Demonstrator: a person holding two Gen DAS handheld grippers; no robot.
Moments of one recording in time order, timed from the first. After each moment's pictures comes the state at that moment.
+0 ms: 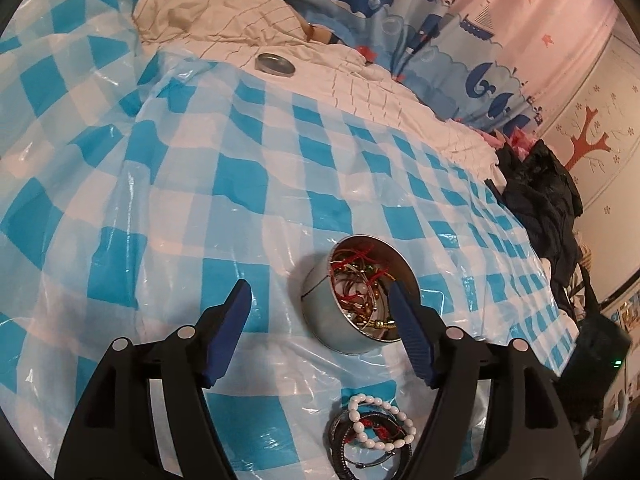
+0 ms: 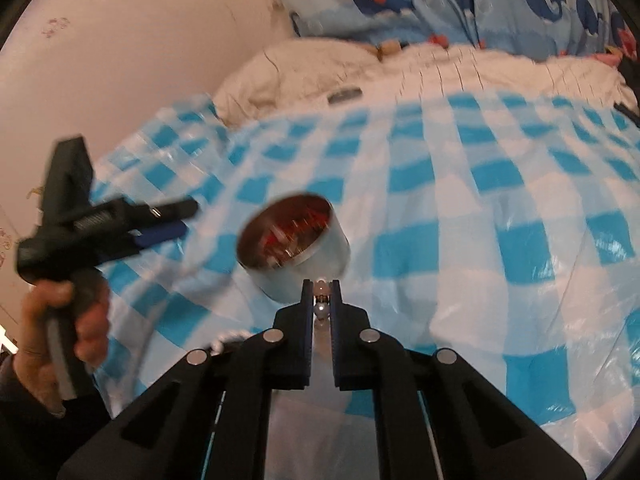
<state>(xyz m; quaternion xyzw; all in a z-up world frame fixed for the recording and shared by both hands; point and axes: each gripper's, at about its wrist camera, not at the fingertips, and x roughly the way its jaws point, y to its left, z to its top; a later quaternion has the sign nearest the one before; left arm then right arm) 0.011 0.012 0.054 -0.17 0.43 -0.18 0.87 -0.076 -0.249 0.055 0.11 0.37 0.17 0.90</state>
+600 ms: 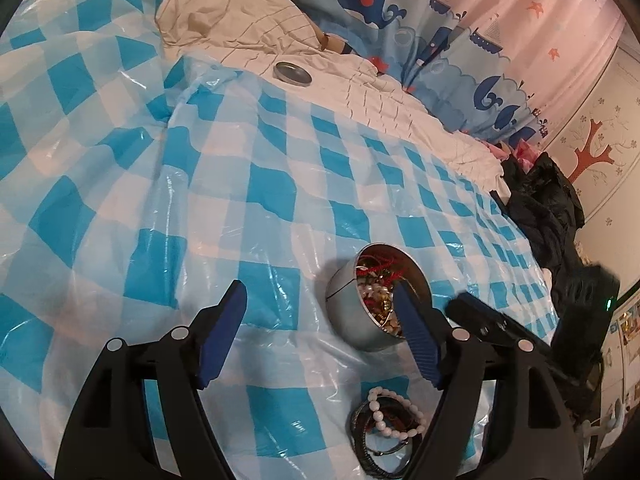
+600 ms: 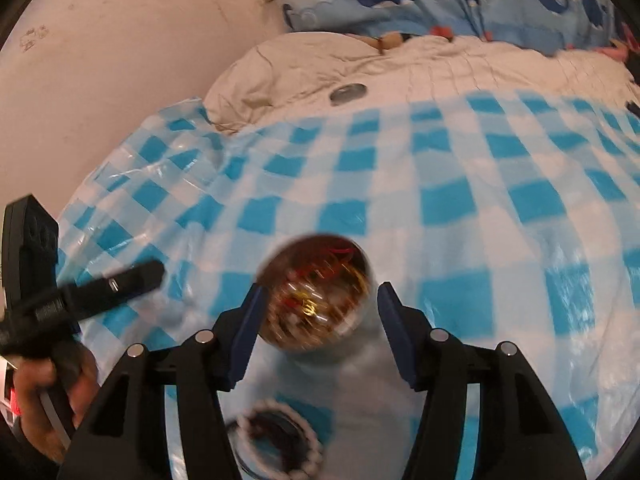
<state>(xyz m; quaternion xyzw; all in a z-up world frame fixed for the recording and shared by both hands) 0.001 0.042 0.059 -0.18 0.42 -0.17 0.87 -0.021 -0.219 0.058 0.12 0.40 0.15 0.89</state>
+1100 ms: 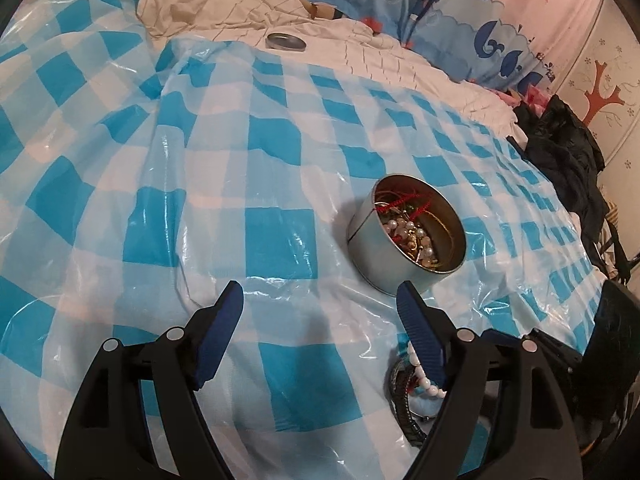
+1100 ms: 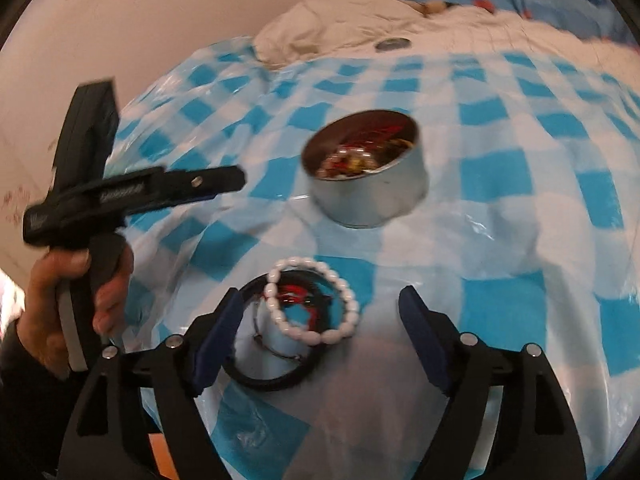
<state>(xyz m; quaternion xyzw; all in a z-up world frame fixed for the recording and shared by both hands) -0.015 0.025 0.030 -0.10 0.46 -0.16 0.87 -0.094 -0.198 0.019 0.08 0.44 0.24 0.86</state>
